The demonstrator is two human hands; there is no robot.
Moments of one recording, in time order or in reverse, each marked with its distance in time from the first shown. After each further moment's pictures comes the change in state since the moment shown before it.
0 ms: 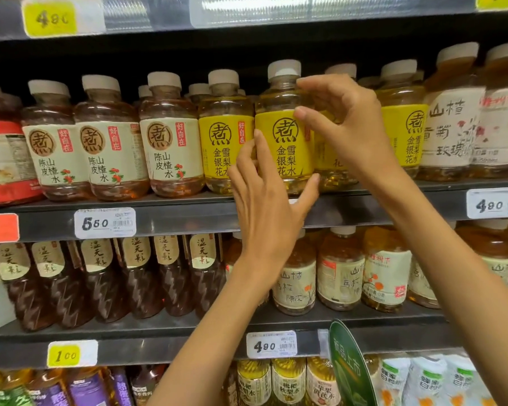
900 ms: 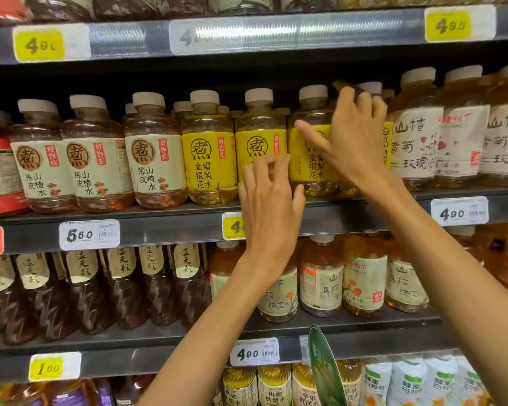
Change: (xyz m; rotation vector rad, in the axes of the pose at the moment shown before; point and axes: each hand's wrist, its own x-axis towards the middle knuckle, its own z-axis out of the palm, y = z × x) left_hand 0.007 0.026 0.012 0.047 -0.069 0.099; right_hand 0.009 0.041 -0.022 -0.781 0.088 0.068
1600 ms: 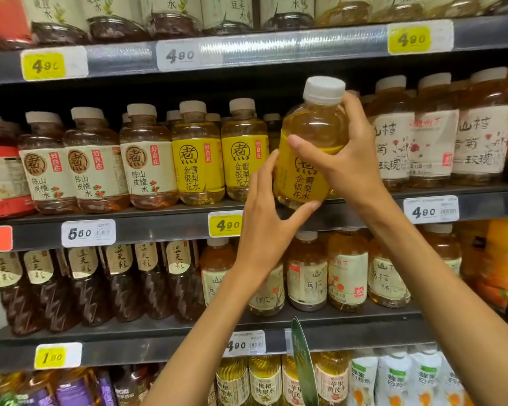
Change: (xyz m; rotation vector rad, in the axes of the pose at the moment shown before) left_hand -0.020 0.013 -0.006 -0.526 -0.090 -0.012; right_hand -0.039 -0.002 -0.054 1.033 -0.011 0.036
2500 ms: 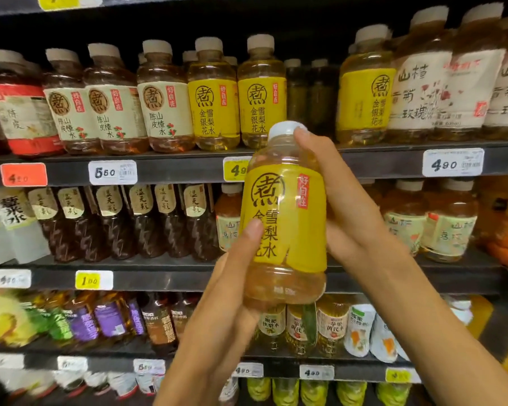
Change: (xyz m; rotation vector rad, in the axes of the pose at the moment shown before) left_hand -0.133 0.061 -0.073 -1.045 -0.132 -0.875; right_hand -0.095 -0.054 0.023 0.979 -0.296 0.852
